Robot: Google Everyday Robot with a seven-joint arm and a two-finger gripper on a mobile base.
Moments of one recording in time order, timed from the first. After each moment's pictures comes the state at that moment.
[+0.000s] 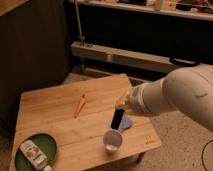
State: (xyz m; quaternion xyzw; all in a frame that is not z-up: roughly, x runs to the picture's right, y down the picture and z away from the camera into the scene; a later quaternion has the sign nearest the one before) arm 0.062 0.069 0.484 0.01 -0.26 -0.49 0.83
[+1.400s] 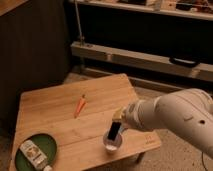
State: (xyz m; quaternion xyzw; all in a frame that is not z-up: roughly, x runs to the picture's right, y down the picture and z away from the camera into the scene) arm 0.053 0.104 0.530 0.00 -0.27 -0.47 0.84
